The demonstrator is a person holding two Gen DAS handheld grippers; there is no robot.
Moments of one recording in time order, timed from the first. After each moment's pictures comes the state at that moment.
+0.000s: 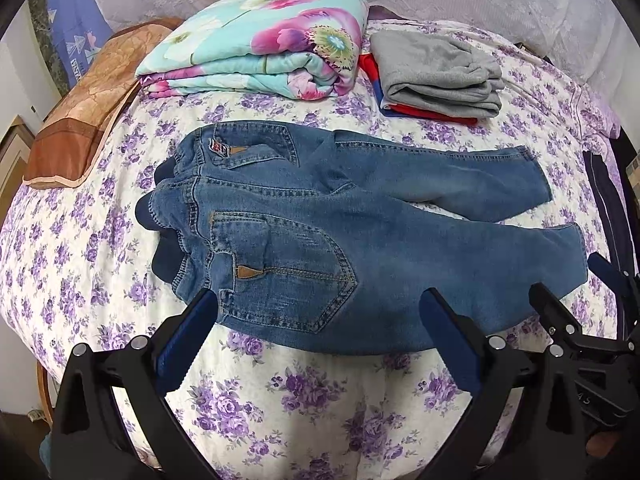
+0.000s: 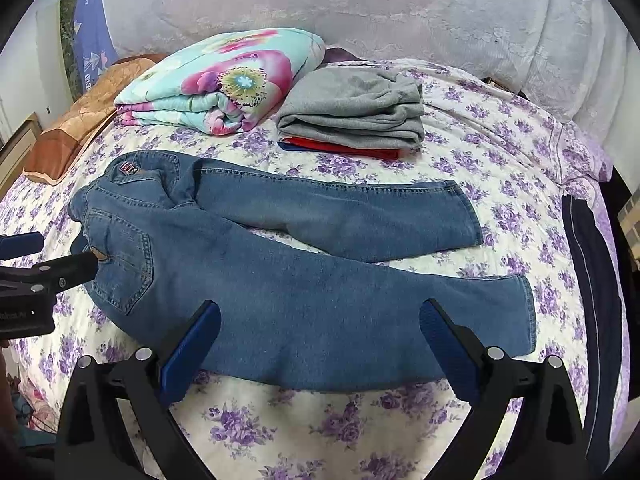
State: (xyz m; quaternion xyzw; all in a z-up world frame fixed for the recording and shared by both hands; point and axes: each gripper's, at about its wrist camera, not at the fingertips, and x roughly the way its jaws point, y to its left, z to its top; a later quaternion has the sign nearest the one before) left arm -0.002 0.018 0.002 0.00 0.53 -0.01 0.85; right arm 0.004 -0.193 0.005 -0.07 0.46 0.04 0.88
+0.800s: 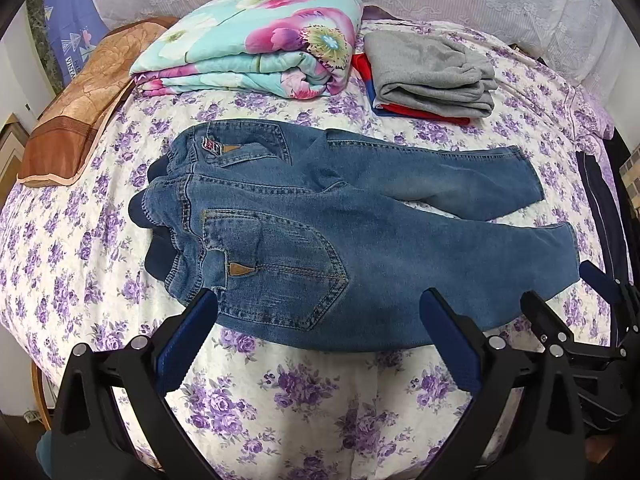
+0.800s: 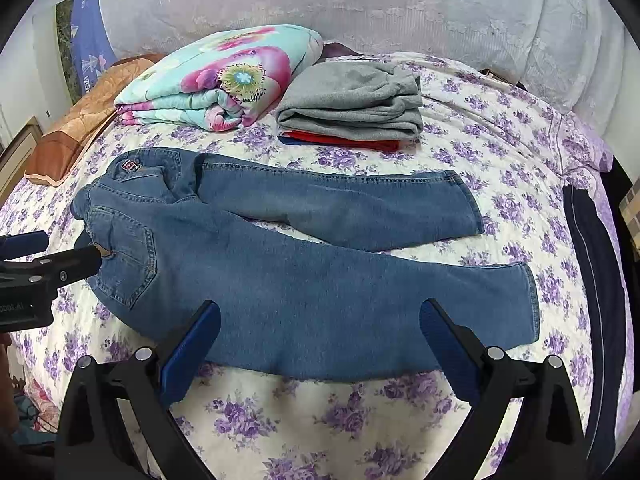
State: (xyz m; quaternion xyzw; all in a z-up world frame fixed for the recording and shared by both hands) left arm -0.003 0.016 0.003 -0.01 0.53 -0.02 0.85; right arm -0.003 -0.196 0.002 -0.06 0.47 0.04 0.88
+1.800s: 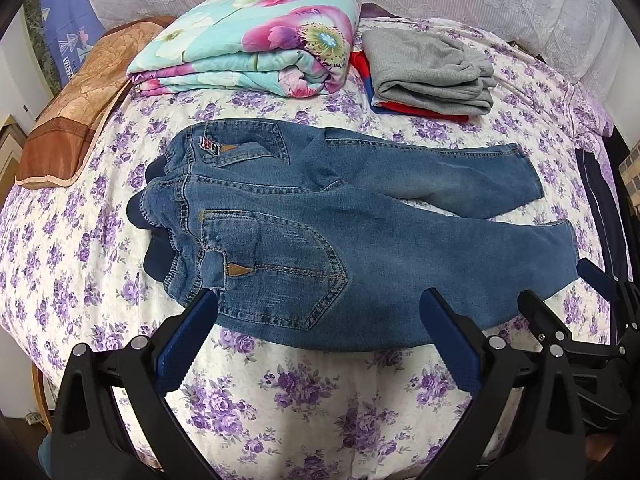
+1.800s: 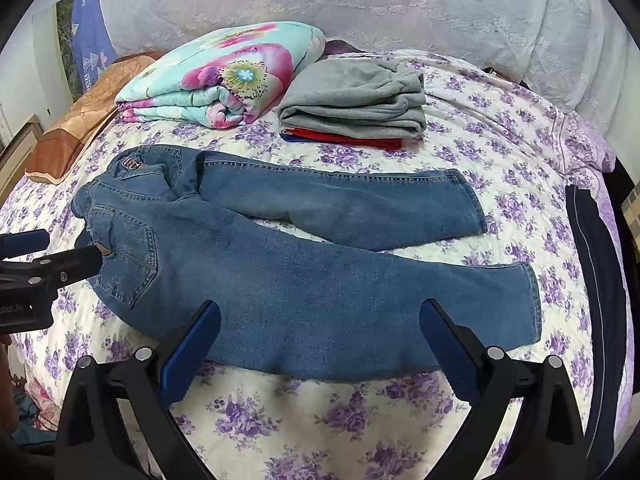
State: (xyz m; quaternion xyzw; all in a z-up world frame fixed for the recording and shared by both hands) left arm -0.008 0.011 0.000 -0.01 0.53 -0.02 0.85; right arm -0.001 -0.195 0.001 -0.06 0.48 0.04 0.88
